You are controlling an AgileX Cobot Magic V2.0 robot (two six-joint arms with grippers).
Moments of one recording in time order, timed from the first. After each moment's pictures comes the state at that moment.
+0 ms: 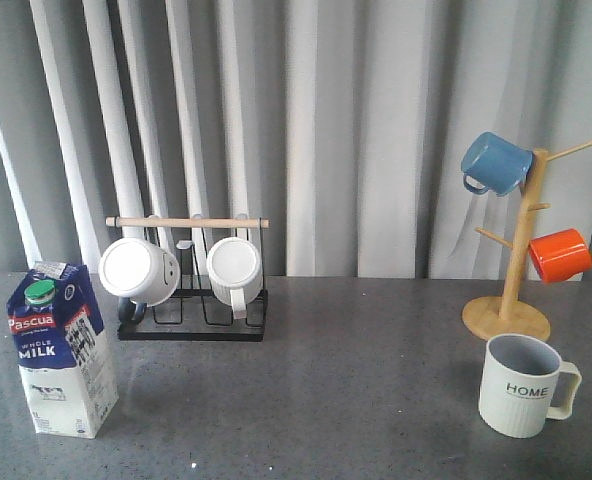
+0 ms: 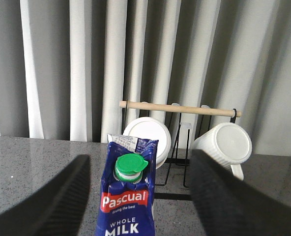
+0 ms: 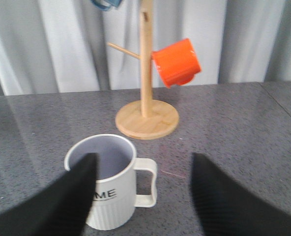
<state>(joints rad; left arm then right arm) -0.02 1.04 -0.71 0.10 -0.21 -0.23 -0.11 1.06 -0.64 0.07 -0.10 0.01</state>
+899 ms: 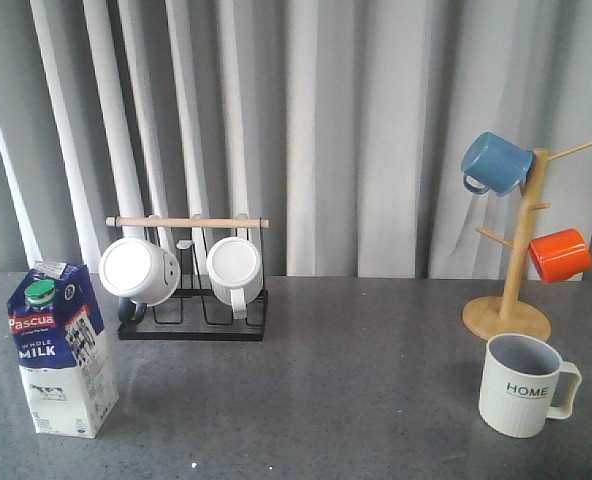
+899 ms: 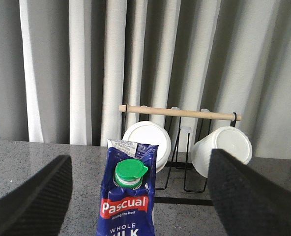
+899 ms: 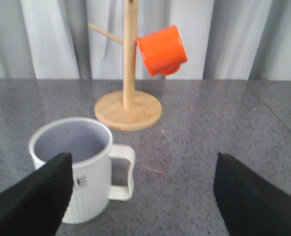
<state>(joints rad) -0.02 1.05 -0.72 0.10 -0.22 -0.23 -0.14 1.17 -0.54 0.07 -0.32 -0.08</state>
